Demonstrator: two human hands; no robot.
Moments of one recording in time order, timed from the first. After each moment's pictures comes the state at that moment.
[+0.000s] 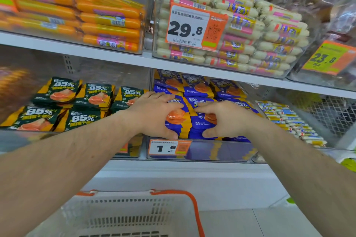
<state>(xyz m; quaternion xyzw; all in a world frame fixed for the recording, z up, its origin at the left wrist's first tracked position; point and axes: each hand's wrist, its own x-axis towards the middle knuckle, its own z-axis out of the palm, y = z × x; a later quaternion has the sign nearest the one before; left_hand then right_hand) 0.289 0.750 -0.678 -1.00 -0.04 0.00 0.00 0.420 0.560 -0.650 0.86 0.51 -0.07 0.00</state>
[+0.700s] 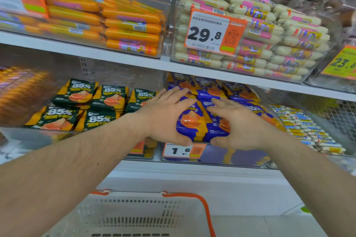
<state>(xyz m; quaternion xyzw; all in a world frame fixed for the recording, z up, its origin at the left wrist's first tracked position) 0.263 0.757 -0.672 -1.00 -0.02 -0.05 -0.06 0.392 0.557 -0.654 0.86 0.51 -0.01 -0.03</state>
